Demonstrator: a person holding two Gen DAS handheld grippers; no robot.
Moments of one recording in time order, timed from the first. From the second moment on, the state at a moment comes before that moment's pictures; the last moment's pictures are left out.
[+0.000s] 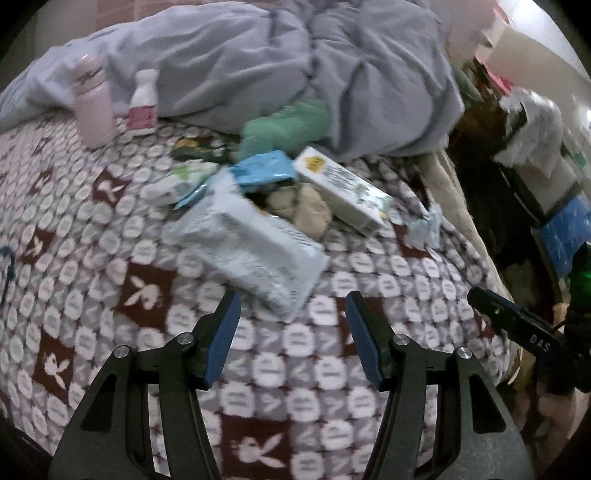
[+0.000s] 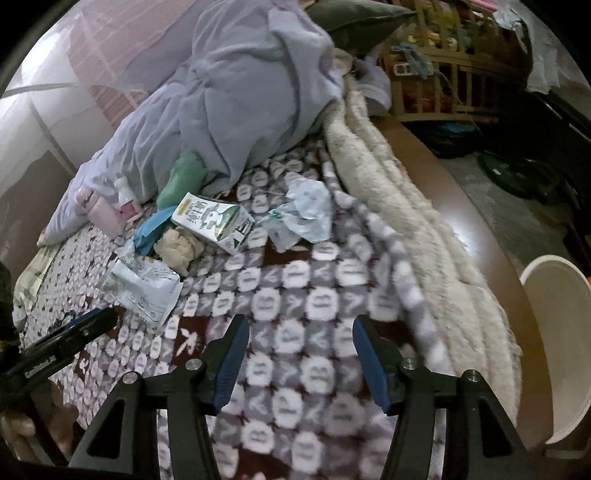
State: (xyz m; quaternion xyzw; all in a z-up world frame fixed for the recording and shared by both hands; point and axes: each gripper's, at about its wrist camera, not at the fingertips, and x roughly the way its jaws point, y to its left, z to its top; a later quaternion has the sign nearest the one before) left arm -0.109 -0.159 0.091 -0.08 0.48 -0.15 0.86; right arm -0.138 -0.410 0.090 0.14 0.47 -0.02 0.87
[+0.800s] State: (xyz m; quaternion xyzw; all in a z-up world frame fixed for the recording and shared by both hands) left arm -0.049 -0.130 0.033 -0.24 0.48 -0.12 0.84; right arm -0.028 -0.417 0.053 0.09 0.46 -0.03 0.88
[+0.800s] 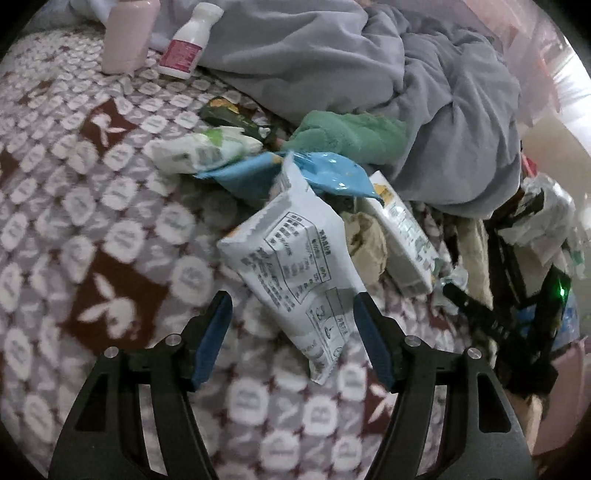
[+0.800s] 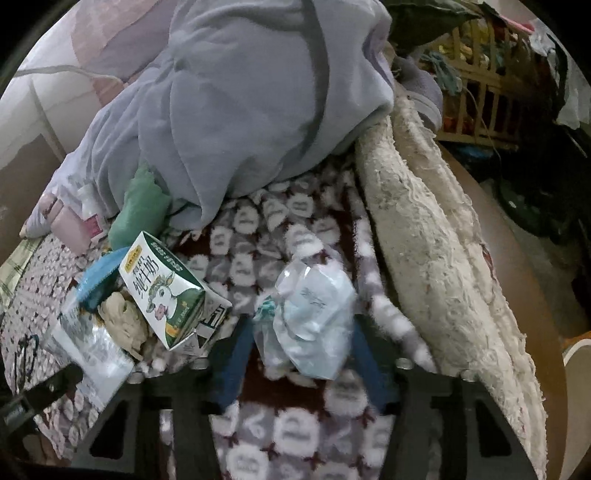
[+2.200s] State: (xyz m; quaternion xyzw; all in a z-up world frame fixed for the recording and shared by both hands) left arm -0.121 -0.221 0.135 -0.08 0.42 -0.26 0.87; right arm -0.163 -0.423 0.128 0.13 0.39 0.01 0.91
